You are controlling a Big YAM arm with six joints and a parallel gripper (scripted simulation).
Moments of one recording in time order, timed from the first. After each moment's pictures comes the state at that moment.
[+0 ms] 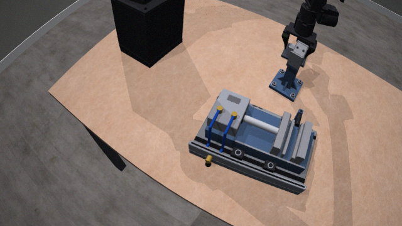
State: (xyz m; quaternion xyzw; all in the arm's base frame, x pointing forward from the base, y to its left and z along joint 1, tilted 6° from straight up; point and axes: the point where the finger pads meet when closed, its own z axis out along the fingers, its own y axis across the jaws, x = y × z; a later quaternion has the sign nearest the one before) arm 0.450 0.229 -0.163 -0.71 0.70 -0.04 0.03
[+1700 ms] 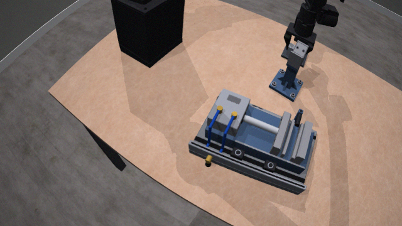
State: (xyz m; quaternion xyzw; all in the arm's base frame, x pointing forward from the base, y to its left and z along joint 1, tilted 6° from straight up) arm 0.450 0.229 -0.164 -0.71 0.70 -0.04 0.03
